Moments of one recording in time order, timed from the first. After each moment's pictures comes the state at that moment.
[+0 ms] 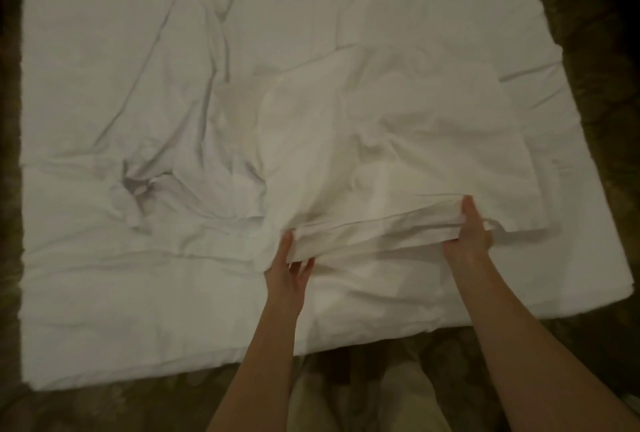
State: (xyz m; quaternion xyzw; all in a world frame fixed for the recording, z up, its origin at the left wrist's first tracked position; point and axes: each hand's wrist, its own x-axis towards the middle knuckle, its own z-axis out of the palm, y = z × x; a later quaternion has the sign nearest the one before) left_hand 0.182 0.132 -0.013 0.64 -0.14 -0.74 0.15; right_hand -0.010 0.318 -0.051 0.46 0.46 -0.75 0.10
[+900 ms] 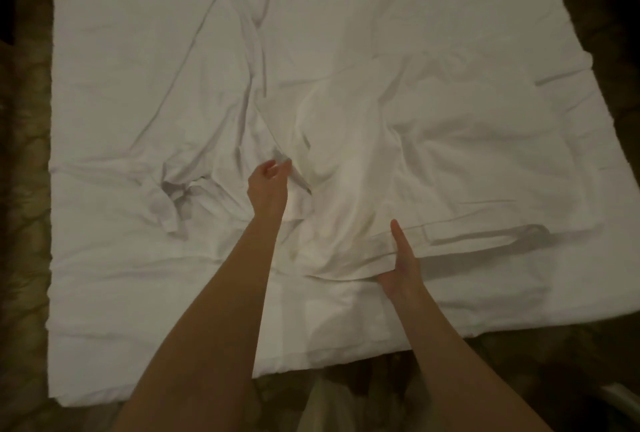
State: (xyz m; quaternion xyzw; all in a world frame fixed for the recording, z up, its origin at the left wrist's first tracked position) left_hand 0.135 -0.023 -0.006 0.58 -0.60 -0.54 0.08; right_hand 0.120 0.200 -0.037 0.43 0.44 -0.70 0.37
